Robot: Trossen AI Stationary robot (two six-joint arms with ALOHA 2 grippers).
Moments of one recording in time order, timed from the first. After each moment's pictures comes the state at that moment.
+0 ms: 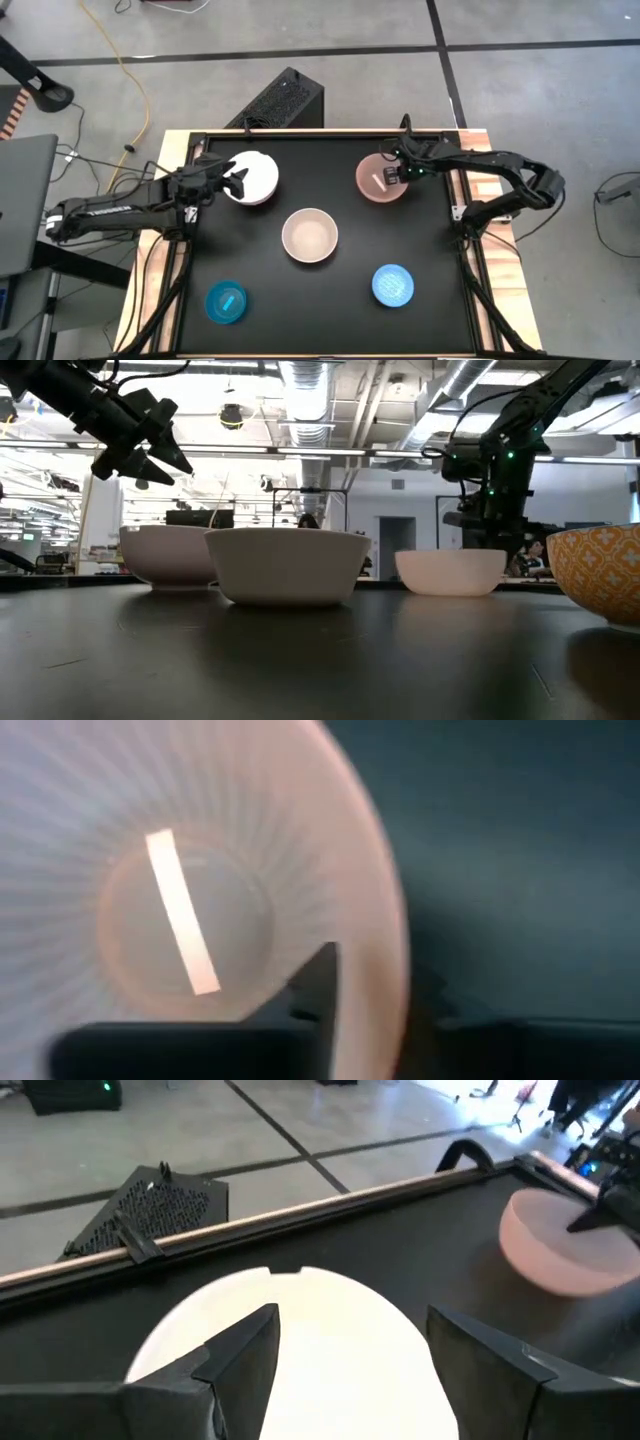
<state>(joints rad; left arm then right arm) 0.26 0.55 0.45 -0.27 -0.56 -0.47 -0.66 1.34 0.72 -0.61 0.11 0.69</state>
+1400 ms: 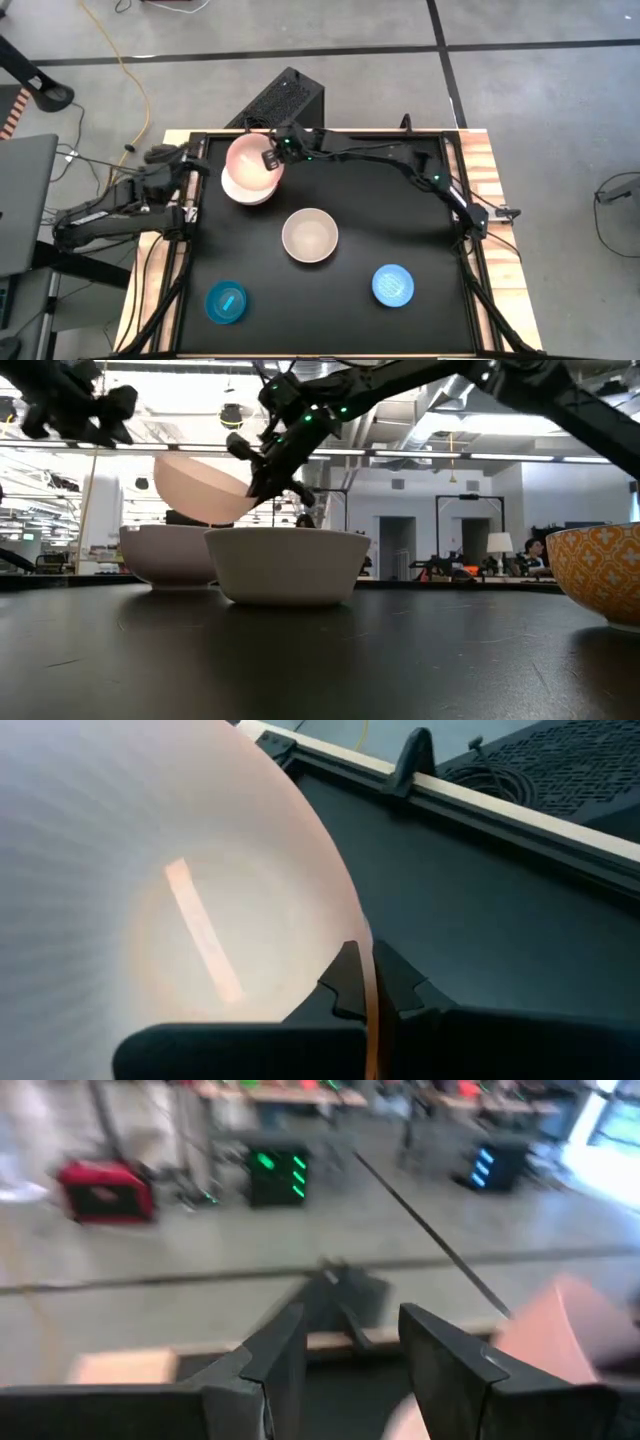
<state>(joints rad) 0.26 0.29 0.56 -0.54 -1.08 -0.35 -0.29 2.31 2.18 -0.46 0.12 0.64</state>
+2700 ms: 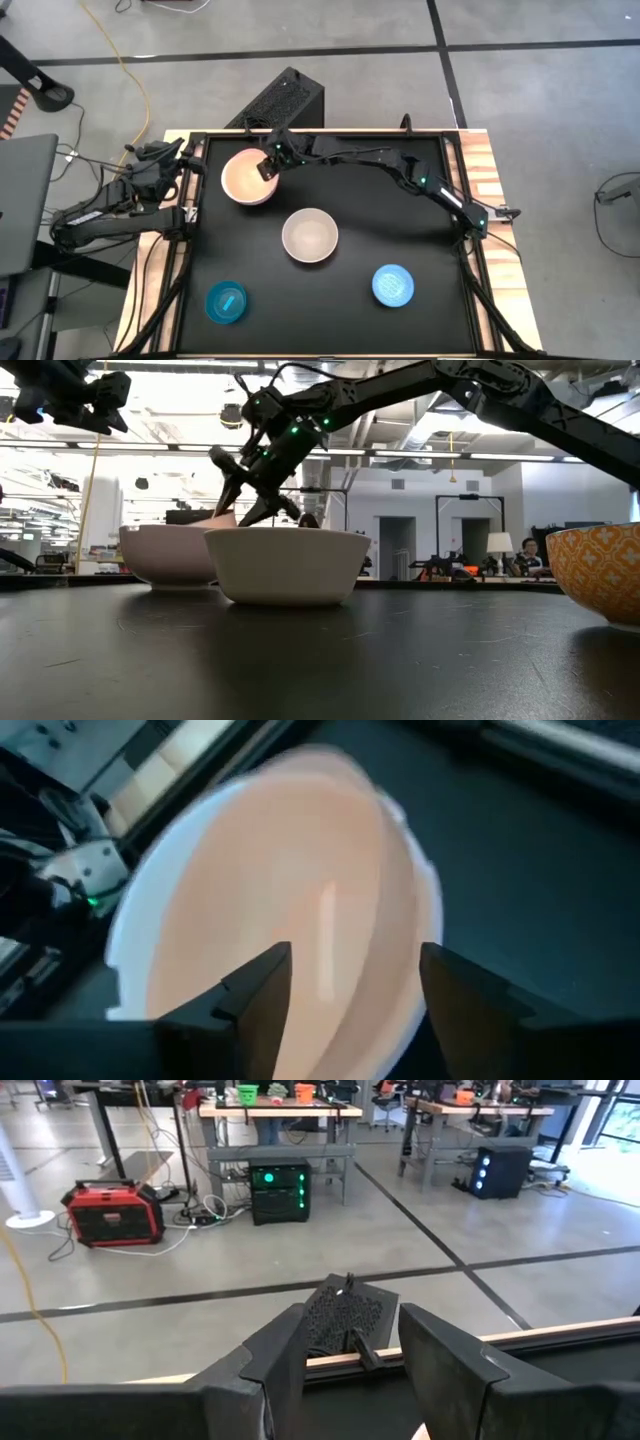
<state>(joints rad) 0.26 0.28 0.62 -0.55 -1.08 -0.25 -0.28 2.43 2.34 -0.58 0.02 0.57</state>
